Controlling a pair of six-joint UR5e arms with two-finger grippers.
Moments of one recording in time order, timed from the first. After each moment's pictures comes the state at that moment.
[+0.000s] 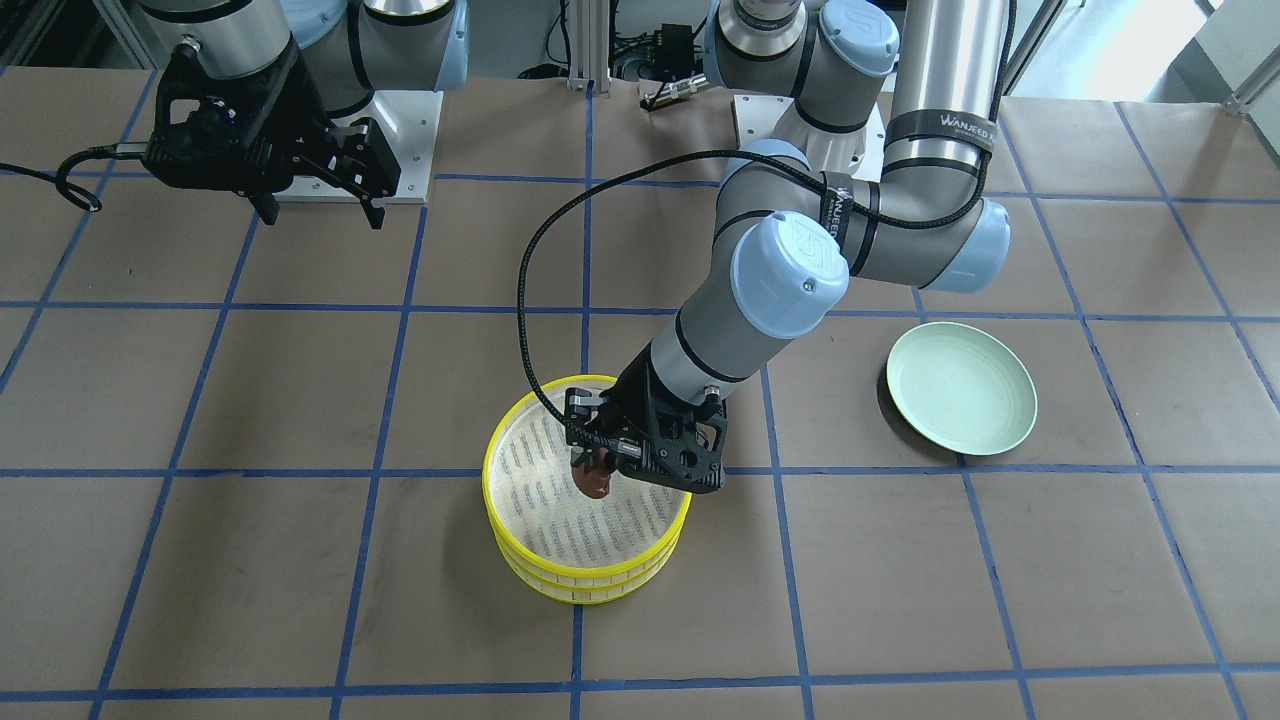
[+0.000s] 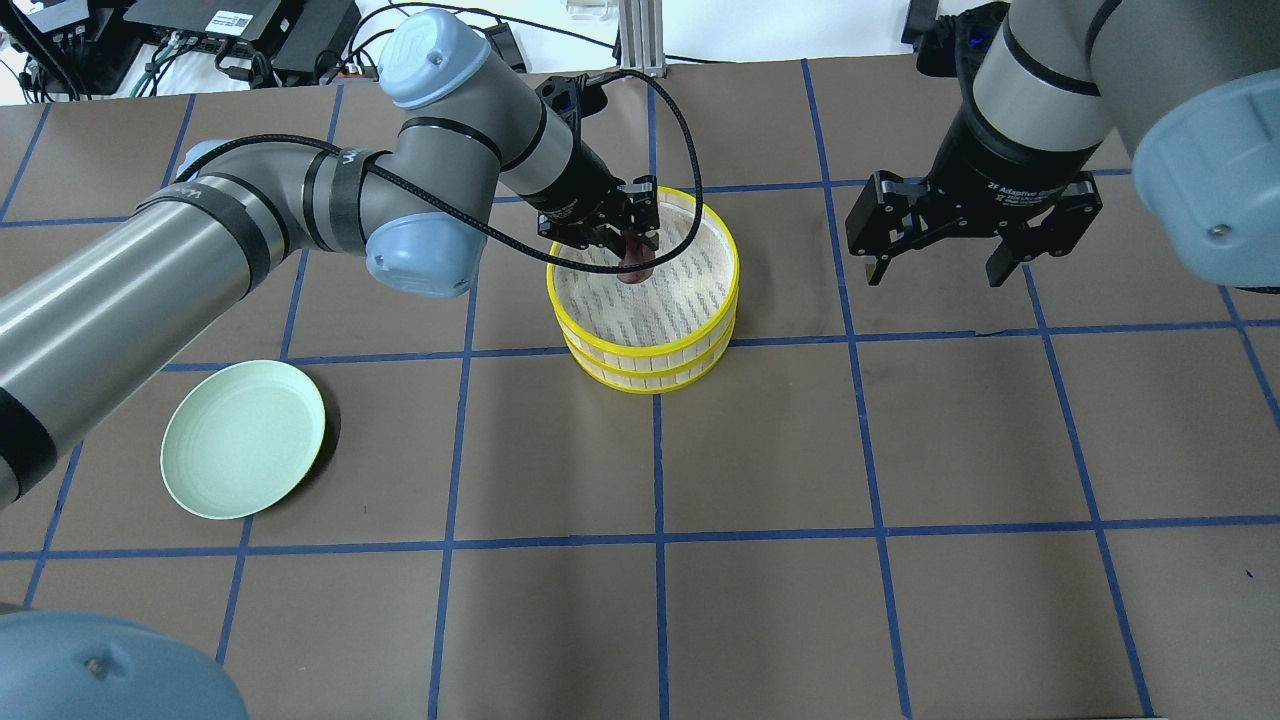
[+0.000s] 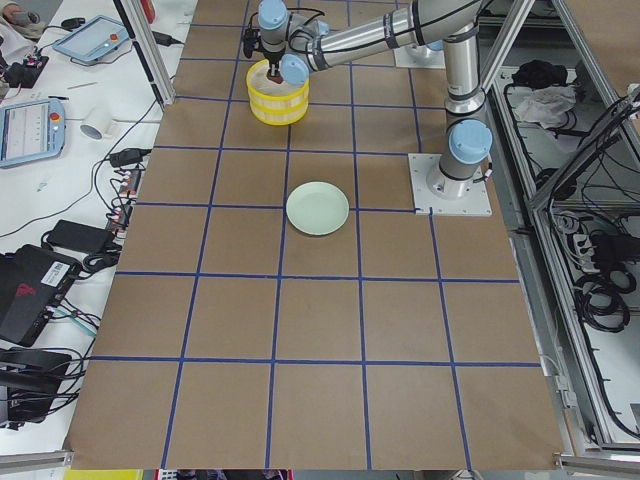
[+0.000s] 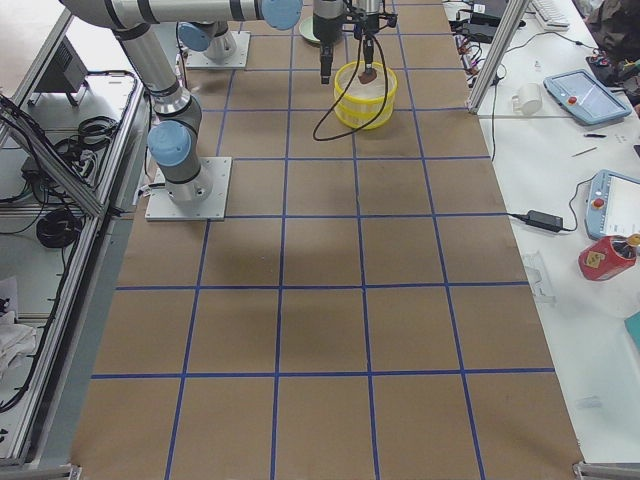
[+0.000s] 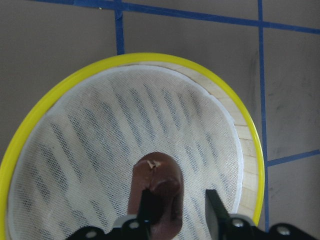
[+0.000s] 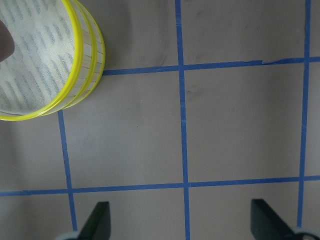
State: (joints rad) left arm -1.76 -1.97 -1.64 -0.92 1.15 -0.19; right arm 1.60 -1.66 1.66 -1.56 -1.55 0.08
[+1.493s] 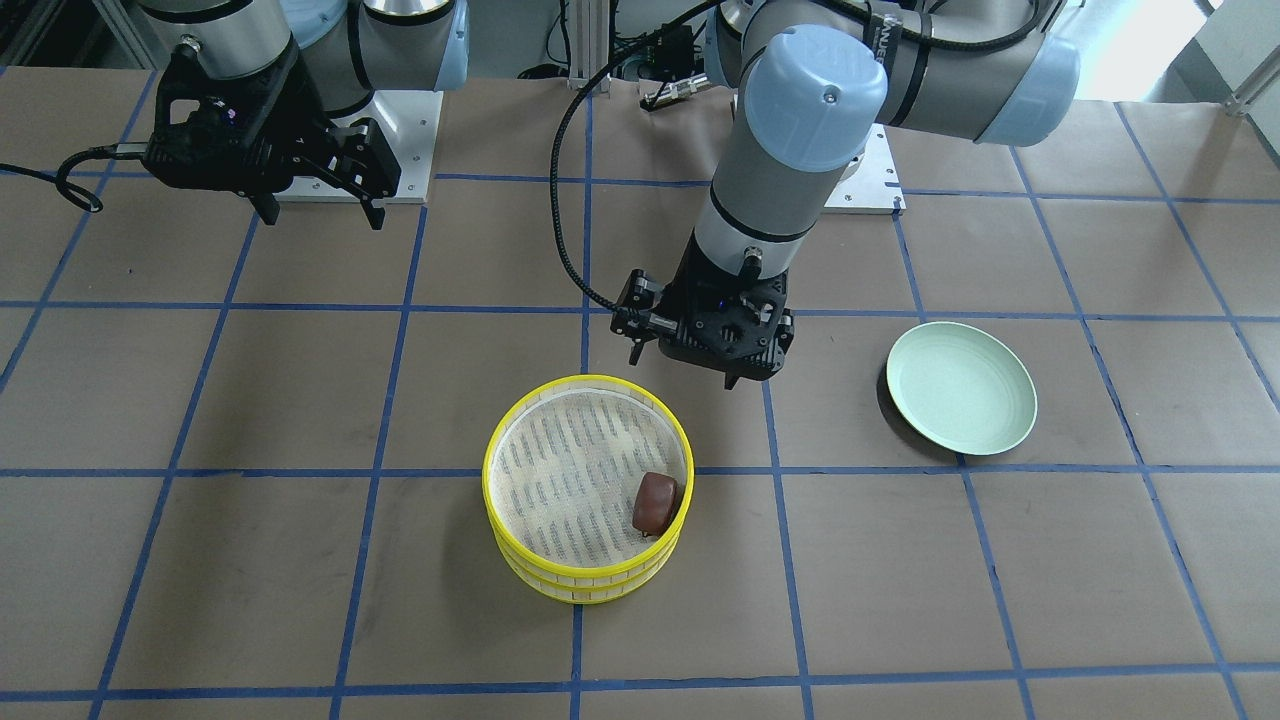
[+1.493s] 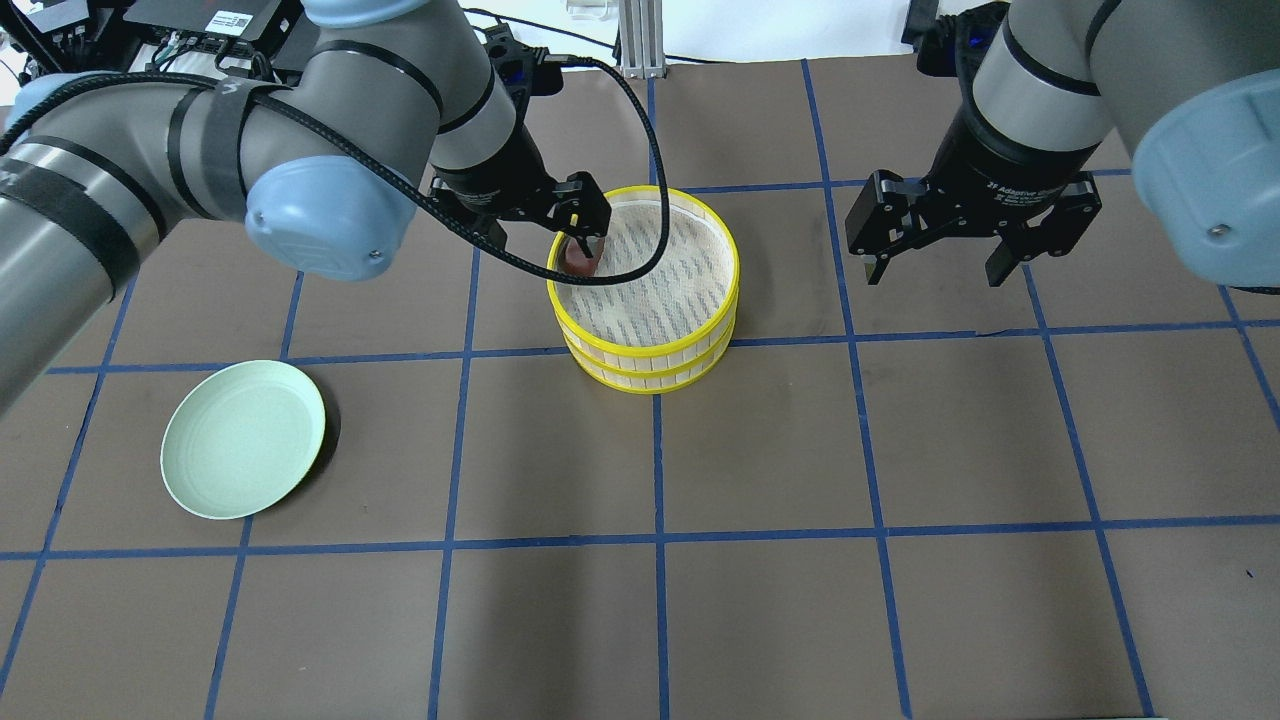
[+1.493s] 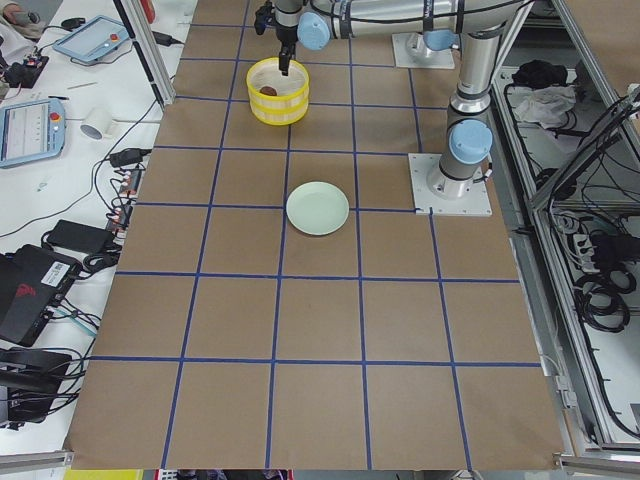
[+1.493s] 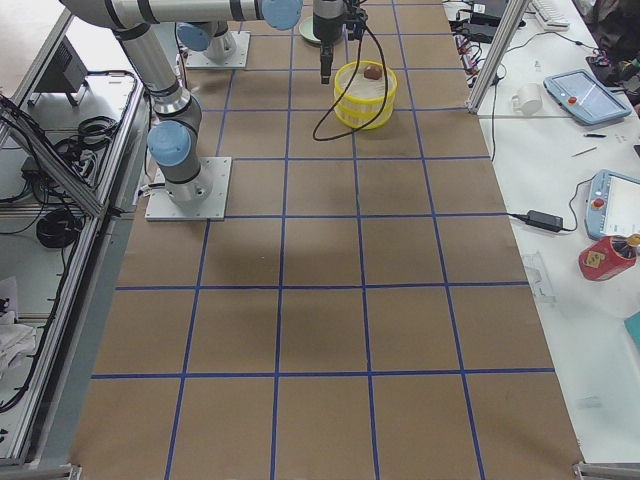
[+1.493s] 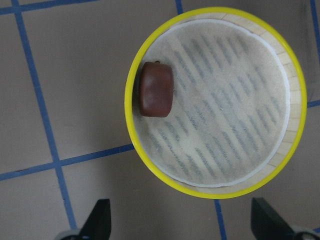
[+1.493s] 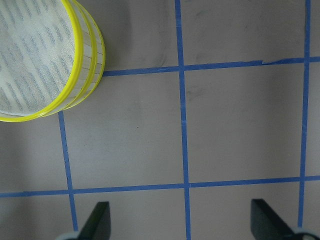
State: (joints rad) left arm -1.76 -1.76 -1.61 -1.25 1.43 -0.01; right arm 1.60 -1.66 1.65 -1.56 -1.55 0.09
